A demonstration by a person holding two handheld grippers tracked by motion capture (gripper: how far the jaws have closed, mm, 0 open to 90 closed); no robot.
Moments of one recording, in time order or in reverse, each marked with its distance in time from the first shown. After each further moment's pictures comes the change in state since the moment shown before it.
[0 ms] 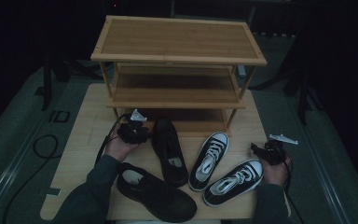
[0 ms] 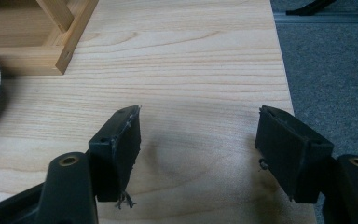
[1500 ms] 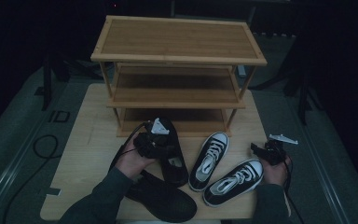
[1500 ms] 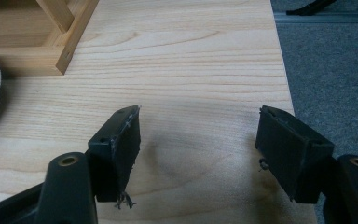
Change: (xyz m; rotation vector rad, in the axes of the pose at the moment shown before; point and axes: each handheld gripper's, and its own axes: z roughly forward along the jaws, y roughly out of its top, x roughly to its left) left arm -0.094 0.031 -0.032 0.024 -0.065 0.114; right arm 0.000 0.000 0.000 0.001 0.002 -0.002
